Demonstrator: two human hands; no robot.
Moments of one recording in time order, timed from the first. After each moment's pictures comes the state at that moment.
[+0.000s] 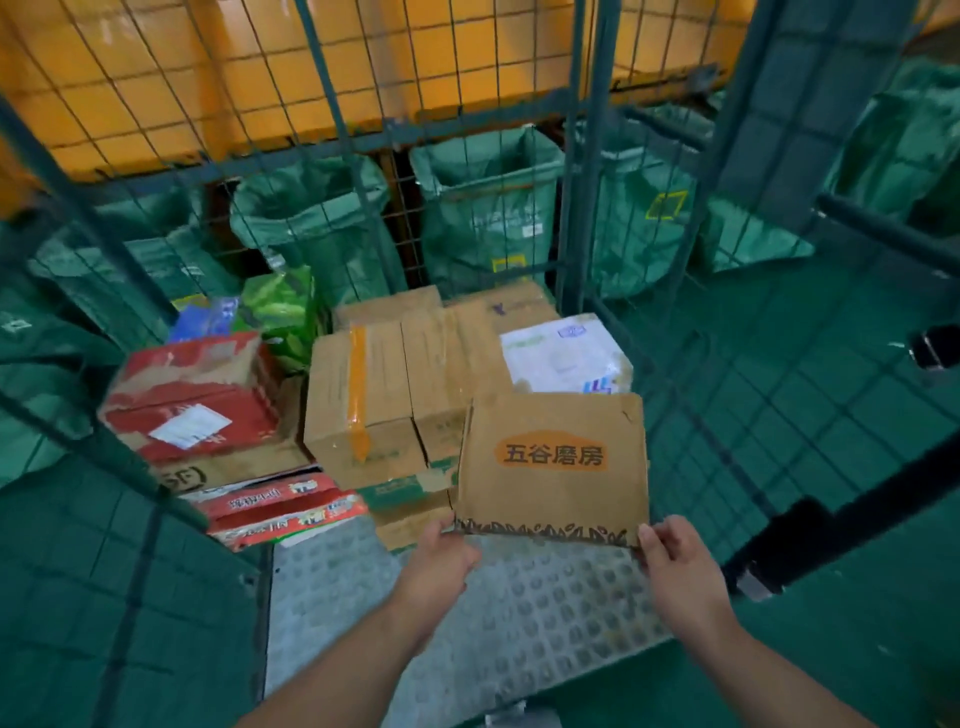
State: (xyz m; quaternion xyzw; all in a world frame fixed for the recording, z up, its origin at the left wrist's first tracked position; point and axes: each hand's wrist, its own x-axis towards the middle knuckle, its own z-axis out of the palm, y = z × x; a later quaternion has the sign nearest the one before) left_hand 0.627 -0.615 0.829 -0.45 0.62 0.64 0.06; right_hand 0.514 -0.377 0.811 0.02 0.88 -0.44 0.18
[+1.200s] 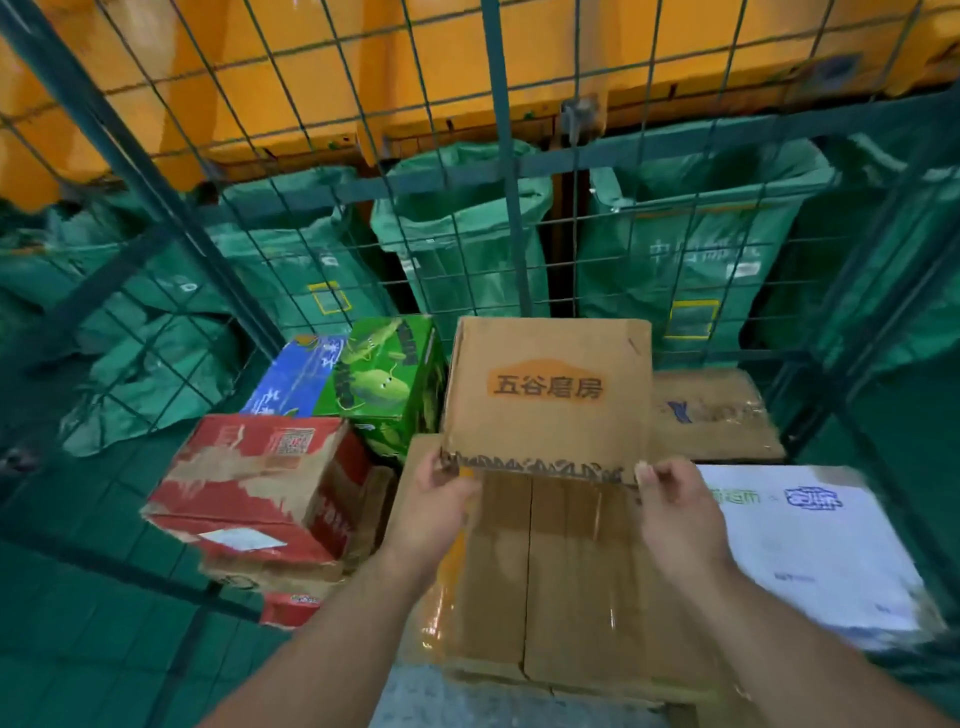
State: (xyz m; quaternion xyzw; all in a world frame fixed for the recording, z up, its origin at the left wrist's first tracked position) left_hand 0.373 -0.952 0.852 -0.51 0.57 0.62 -0.16; right_hand 0.204 -0.787 0.820 -0.13 0.84 -0.47 0.23
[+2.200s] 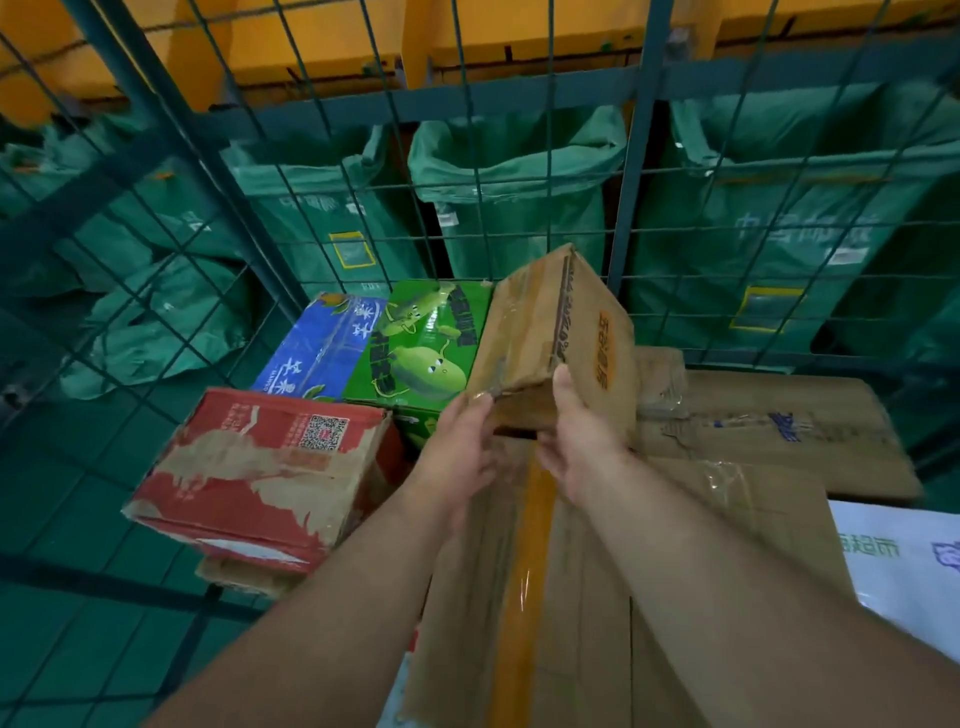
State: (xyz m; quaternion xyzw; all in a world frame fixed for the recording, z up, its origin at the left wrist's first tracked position) left_hand 0.355 -1.104 0.787 -0.52 0.48 0.69 -0.16; right_hand 0.245 -1.051 0.783 0.13 0.64 -0.61 0.45
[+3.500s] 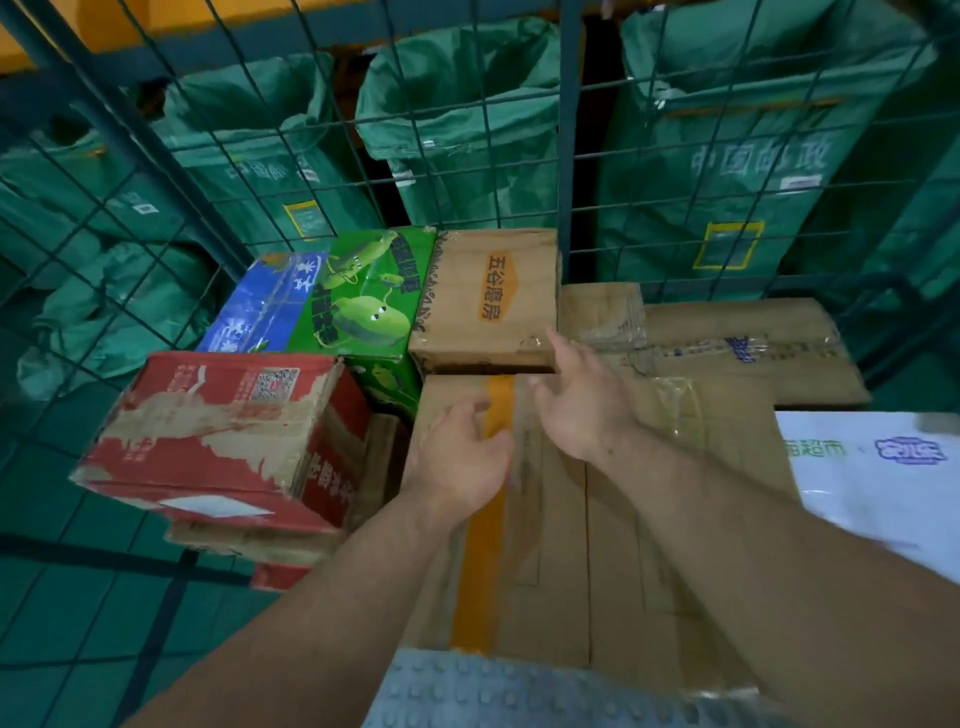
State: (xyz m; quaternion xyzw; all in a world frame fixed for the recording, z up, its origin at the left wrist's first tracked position) left_hand 0.365 -1.028 0.761 -0.54 0.73 0.42 -0.02; right_hand 0.218 -0.968 0.742 -0.36 0.87 -0.26 0.23
